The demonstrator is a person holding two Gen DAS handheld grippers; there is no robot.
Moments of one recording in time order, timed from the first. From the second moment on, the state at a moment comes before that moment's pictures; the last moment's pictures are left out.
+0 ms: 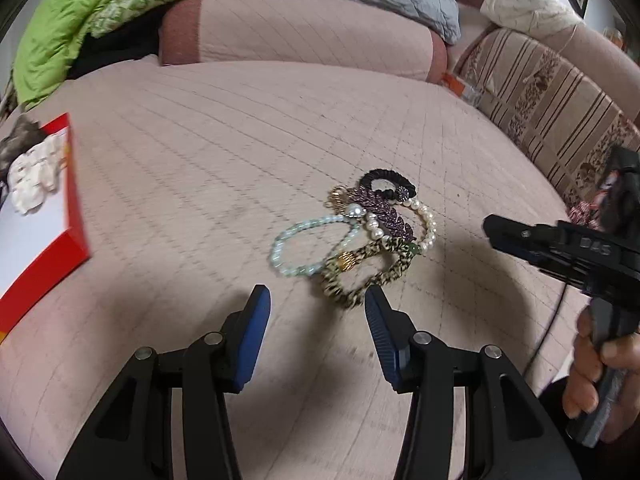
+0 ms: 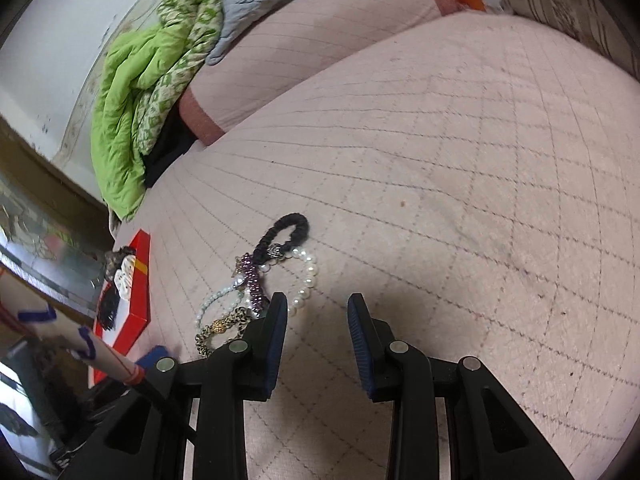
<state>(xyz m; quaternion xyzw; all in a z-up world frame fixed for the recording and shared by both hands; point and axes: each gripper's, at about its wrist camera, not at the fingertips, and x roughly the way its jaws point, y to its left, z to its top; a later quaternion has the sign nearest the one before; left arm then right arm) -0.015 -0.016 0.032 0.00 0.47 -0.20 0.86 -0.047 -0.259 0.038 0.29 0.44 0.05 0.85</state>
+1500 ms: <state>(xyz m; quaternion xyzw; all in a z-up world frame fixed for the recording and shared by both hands) -0.030 0.053 0.073 0.01 0.36 -0.17 0.92 -0.032 -0.183 0.064 0.14 0.41 0.10 0.90</state>
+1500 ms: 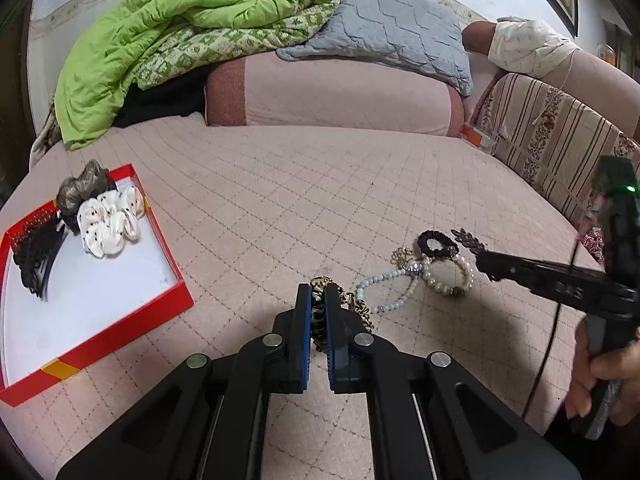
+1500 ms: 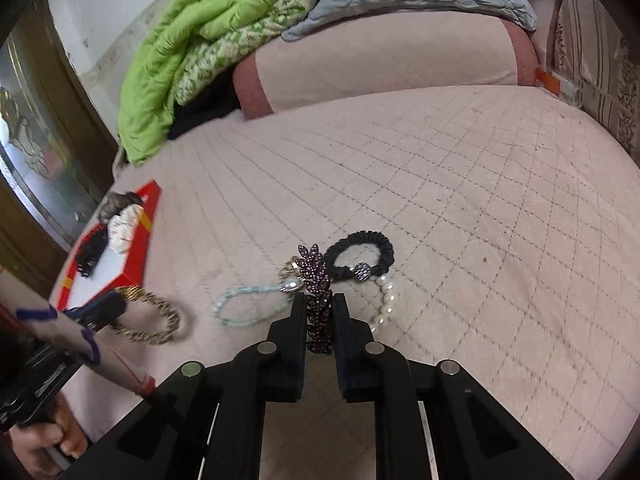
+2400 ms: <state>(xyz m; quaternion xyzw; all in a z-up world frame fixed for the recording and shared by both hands) -0.051 0.111 0.102 0.00 0.31 -0.12 0.94 -0.066 -0.096 0.076 0.13 0.38 0.17 0.90</state>
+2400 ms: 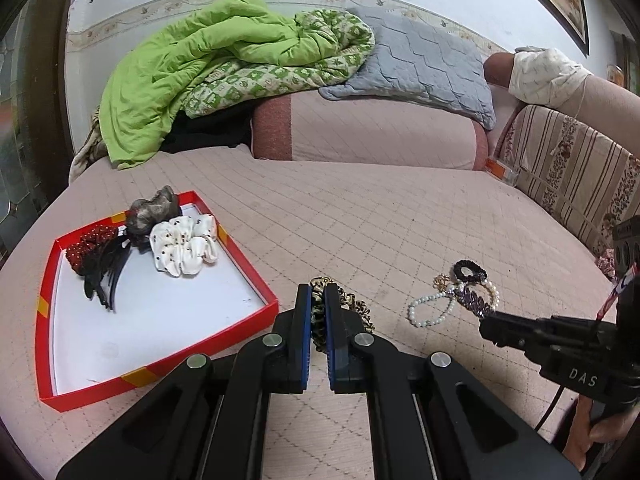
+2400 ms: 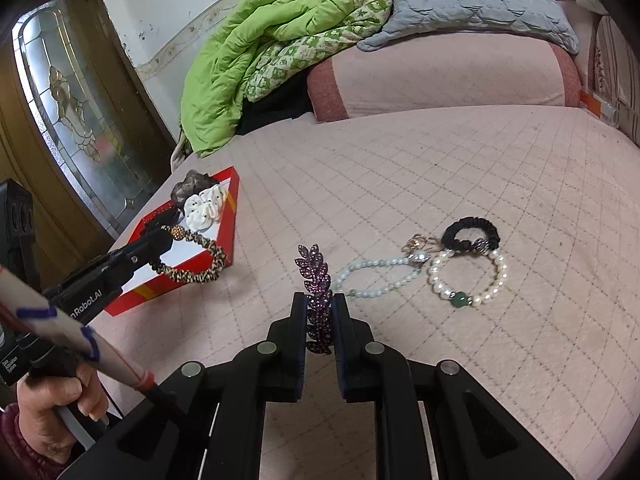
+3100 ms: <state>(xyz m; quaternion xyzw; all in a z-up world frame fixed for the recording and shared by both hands) -0.064 0.190 0.120 -0.06 0.29 -0.07 0.95 -0.067 -0.015 0.106 0.09 0.38 0.22 0.89</state>
